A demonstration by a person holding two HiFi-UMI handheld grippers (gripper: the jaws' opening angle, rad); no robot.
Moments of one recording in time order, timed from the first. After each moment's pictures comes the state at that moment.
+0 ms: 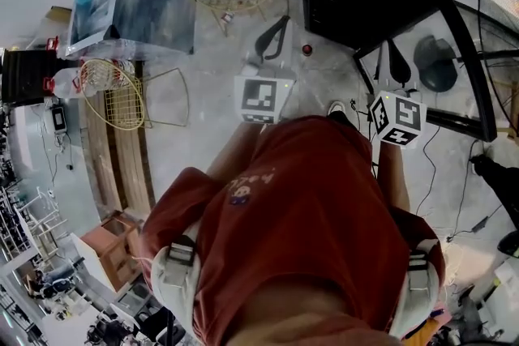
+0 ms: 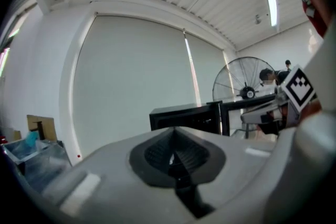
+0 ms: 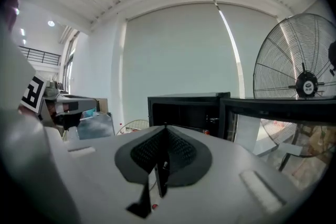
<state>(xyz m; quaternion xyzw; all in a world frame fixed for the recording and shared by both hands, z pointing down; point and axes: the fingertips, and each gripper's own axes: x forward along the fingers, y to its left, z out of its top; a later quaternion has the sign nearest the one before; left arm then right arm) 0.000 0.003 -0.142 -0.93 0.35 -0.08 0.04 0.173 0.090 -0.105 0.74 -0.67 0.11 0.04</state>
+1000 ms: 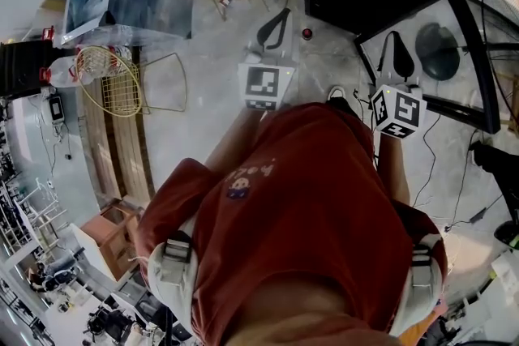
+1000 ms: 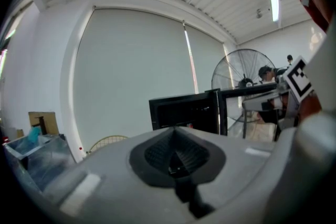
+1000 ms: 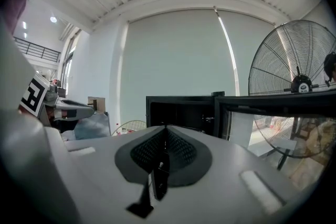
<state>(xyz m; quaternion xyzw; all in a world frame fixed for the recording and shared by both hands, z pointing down) -0.010 0.011 -0.099 -0.93 0.35 -0.10 0.03 0.173 0.107 -0.086 0.75 -0.65 0.08 0.04</state>
